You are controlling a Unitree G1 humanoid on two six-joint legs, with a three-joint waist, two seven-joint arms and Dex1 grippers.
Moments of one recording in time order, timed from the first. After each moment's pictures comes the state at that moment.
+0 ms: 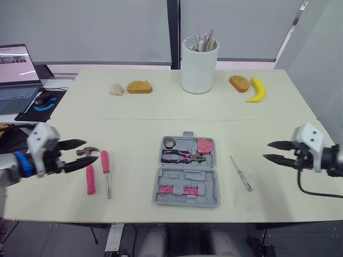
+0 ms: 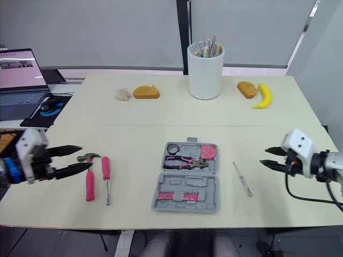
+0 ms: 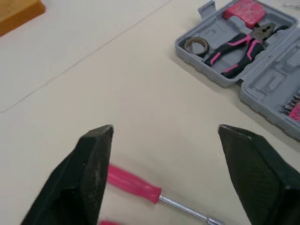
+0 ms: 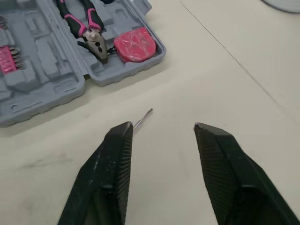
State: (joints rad) left arm -0.02 1.11 0.49 0.28 -0.45 0.39 -1.29; right arm -0.05 -1.01 -0.36 -0.22 0.38 0.58 1.18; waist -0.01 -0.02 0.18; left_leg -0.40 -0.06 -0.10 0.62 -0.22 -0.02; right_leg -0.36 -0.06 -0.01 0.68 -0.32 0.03
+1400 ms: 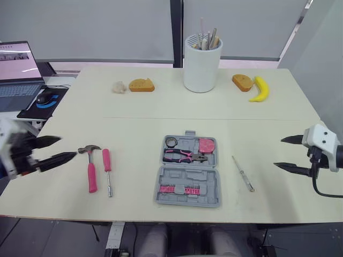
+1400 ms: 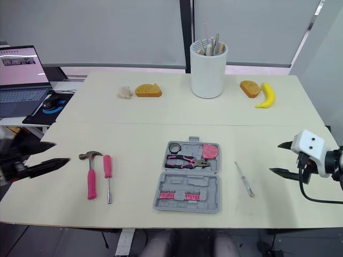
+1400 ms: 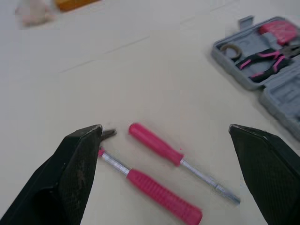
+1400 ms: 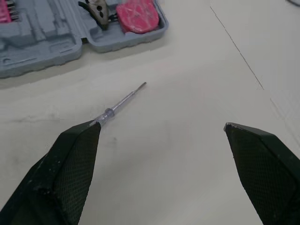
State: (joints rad) left arm -0.08 1.05 0.49 0.09 -0.54 0.48 -1.23; right arm -0.12 -1.13 -0.20 -0.10 0.26 0.26 1.23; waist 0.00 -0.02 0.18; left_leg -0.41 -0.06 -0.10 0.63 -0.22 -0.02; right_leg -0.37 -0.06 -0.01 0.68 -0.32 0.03
